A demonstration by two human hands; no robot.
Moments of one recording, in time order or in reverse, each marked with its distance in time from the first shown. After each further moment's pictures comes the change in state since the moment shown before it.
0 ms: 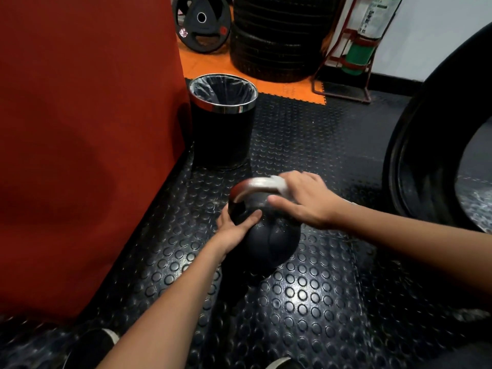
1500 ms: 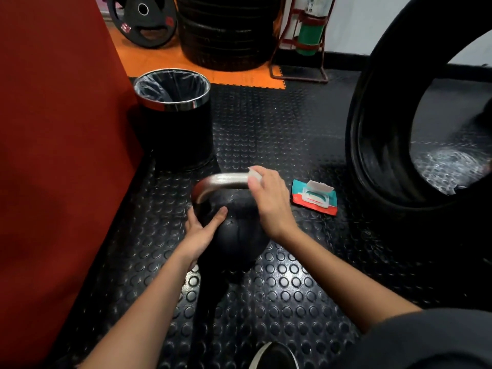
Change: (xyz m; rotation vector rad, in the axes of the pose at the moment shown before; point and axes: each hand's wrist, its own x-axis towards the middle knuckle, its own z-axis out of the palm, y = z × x) left_hand 0.027 -0.023 0.000 -0.048 -0.034 0.052; right_hand -0.014 -0.026 0.058 0.657 0.582 0.374
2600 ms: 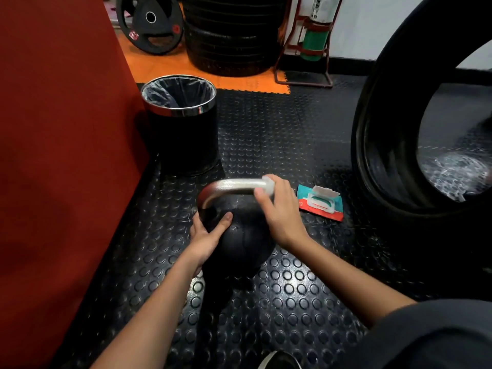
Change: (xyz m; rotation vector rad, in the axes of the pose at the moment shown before) left_hand -0.017 0.015 -0.001 0.044 0.026 0.005; right_hand -0.002 0.012 -0.002 -0.053 0.006 -0.002
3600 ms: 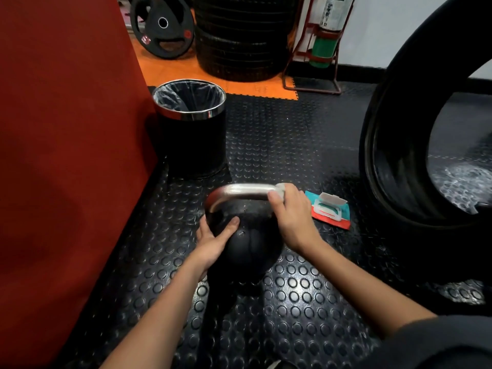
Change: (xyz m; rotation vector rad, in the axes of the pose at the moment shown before) left_hand -0.008 0.007 0.001 0.017 -0.012 -0.008; right_hand 0.006 -0.003 -0.011 -0.131 0.014 -0.052
